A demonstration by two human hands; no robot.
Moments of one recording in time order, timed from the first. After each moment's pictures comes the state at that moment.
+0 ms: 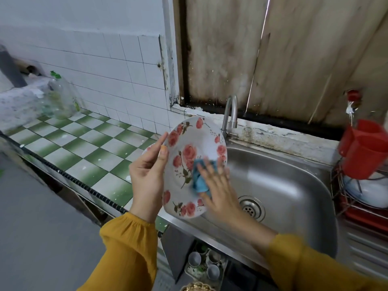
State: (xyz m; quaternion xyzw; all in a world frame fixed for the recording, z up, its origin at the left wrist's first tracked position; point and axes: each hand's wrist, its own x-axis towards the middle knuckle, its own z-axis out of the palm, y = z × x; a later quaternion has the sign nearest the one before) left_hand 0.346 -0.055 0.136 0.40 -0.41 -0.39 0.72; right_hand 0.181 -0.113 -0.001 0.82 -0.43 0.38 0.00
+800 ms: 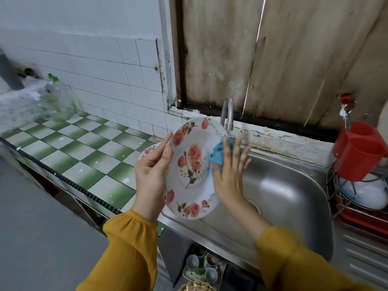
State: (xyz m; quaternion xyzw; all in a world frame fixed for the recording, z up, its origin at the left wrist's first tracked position) left_hand 0.330 -0.057 0.150 0.35 -0.40 -0.45 0.72; right_hand 0.171 -0.134 0.046 0.68 -0.59 0.43 -0.07
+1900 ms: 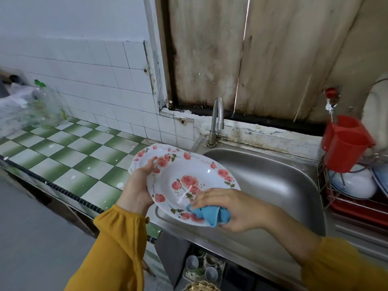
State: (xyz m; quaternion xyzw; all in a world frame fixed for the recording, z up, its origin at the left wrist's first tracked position) left_hand 0.356 -0.077 0.137 0.50 -0.10 -0.67 0.54; right_hand 0.119 -0.071 0.086 0.93 -0.27 0.14 -0.23
